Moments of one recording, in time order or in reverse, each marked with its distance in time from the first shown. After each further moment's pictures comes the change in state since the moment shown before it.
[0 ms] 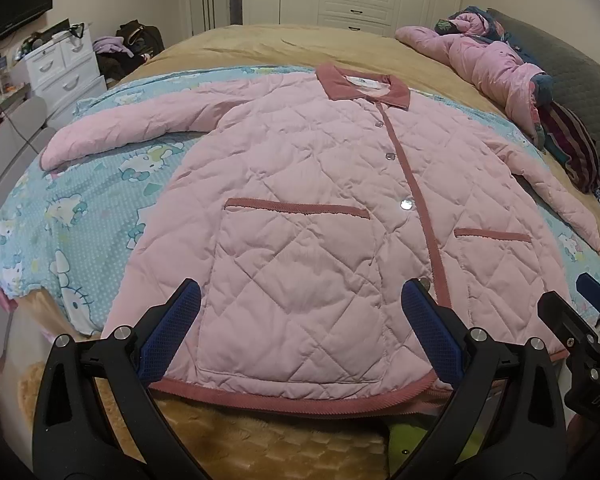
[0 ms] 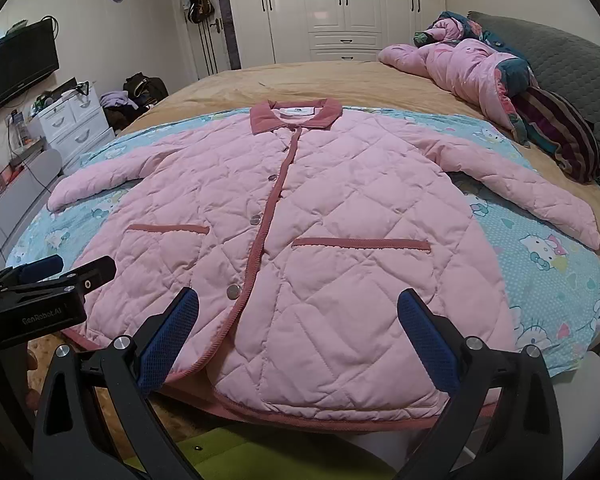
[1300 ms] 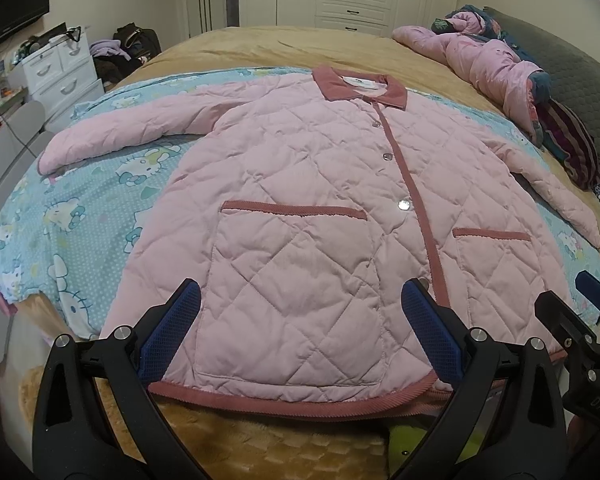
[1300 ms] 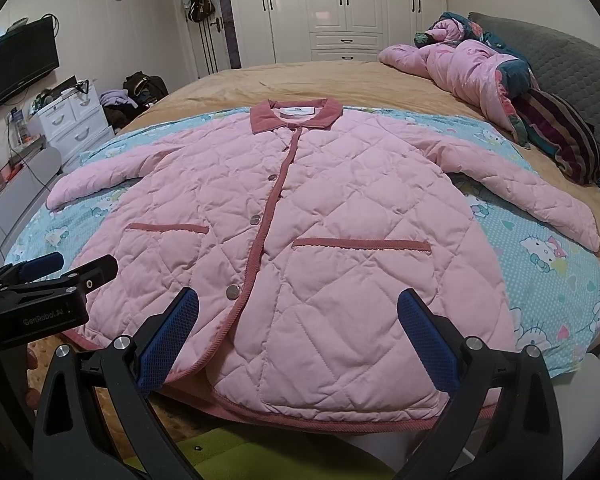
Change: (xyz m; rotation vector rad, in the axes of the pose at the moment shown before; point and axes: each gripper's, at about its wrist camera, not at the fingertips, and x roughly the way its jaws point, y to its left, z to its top) left arm 0.000 -0.003 0.002 0.005 -0.002 -0.002; right arm 0.002 0.002 -0.001 -0.008 0.006 -0.002
